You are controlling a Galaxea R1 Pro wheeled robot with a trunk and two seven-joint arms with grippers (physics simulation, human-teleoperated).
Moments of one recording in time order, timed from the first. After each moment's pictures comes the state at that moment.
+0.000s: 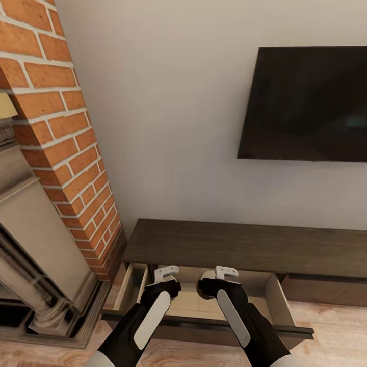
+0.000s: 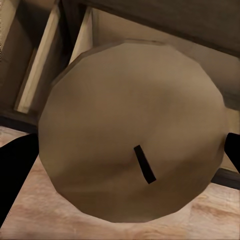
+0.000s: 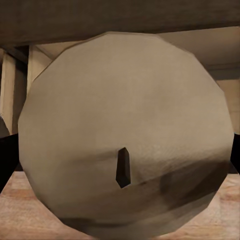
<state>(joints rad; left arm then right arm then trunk) -0.47 -0.17 -0.46 -1.06 0.73 0.53 0.77 -0.44 0.10 0.32 -1.11 -0.53 0.65 -0.46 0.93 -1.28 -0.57</state>
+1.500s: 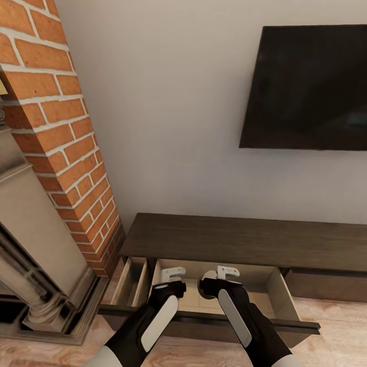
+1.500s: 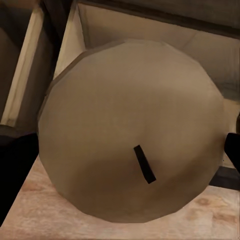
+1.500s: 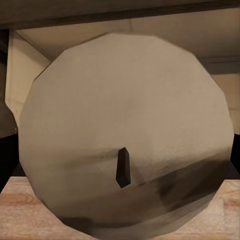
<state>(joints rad) -0.50 -0.17 -0.58 -0.99 0.72 0.47 0.76 -0.44 0.09 0.32 -1.11 -0.52 0.65 -0.46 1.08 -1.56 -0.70</state>
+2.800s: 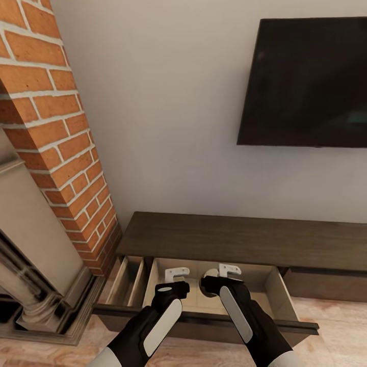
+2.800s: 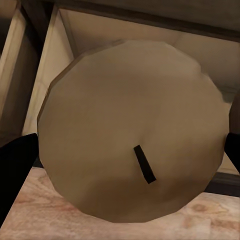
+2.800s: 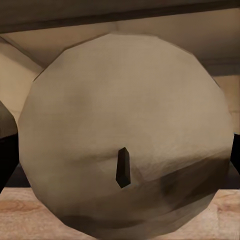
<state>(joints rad) -0.50 -0.17 -0.63 -1.00 0.72 0.44 0.76 -0.45 0.08 0.30 -1.11 -0.53 0.66 -0.46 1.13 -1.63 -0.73</state>
